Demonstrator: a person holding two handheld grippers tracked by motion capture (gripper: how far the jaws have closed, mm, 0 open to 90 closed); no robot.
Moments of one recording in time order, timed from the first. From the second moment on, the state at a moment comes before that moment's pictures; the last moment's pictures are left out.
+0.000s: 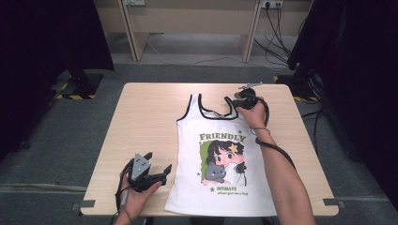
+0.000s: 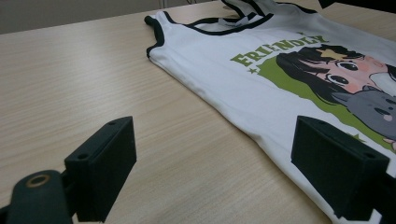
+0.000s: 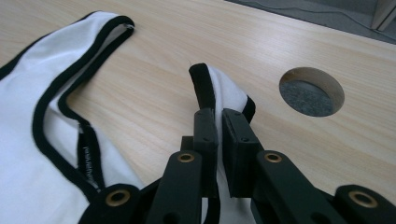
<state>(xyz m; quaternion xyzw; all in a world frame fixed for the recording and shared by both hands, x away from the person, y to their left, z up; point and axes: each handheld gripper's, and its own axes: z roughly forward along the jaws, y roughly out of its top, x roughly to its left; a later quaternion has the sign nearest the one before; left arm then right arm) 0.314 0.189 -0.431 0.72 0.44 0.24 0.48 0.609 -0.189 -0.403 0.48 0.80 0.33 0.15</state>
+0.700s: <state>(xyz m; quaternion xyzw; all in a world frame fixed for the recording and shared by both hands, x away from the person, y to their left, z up) 0.312 0.189 -0.431 0.72 0.43 0.23 0.49 0.549 -0.175 -0.387 0.41 0.83 0.34 0.16</state>
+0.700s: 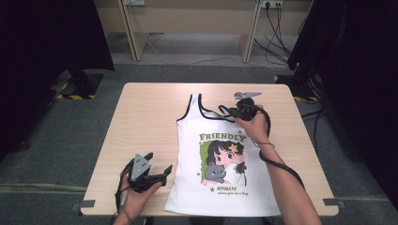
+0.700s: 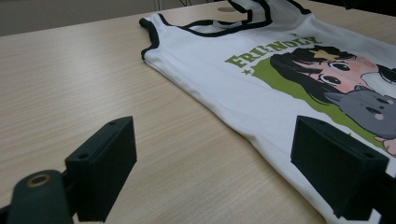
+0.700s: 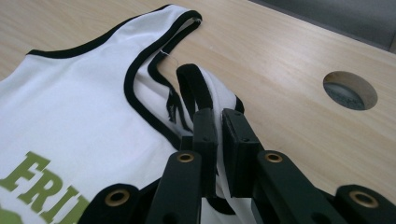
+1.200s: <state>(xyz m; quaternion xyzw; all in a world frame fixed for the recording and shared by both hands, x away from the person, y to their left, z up) 0.312 0.188 -0.430 0.73 0.42 0.23 0.49 0.509 -0.170 -0.385 0.38 0.84 0.36 0.17</state>
